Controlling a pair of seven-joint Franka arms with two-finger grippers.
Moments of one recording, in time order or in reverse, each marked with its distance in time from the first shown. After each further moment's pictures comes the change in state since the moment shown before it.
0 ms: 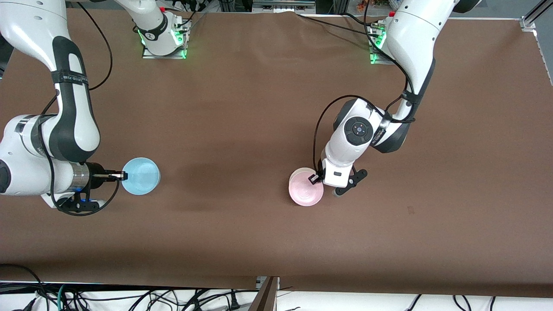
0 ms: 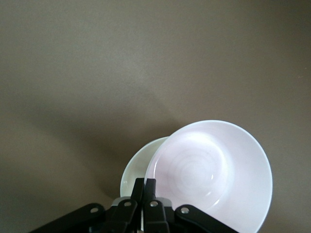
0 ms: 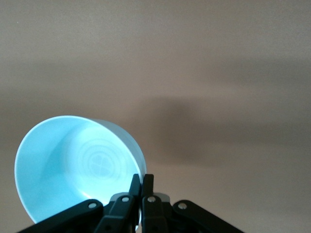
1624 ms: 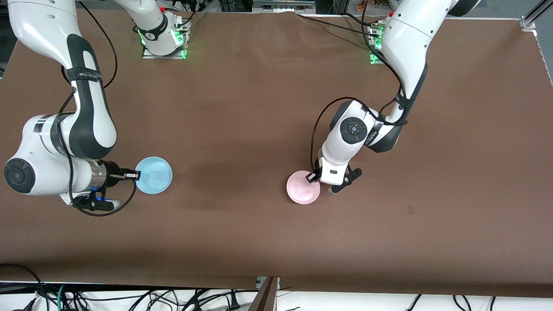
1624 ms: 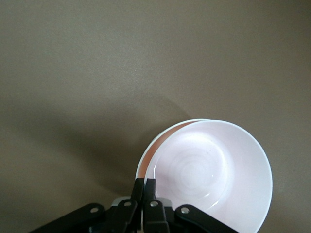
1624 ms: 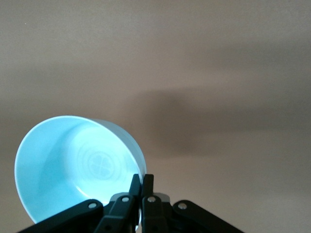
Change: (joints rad) left arm -0.013 0.032 -0.004 -0.050 0.000 0.118 -0.001; right arm 0.062 -0.001 0.008 0.000 0.001 -0.017 0.176
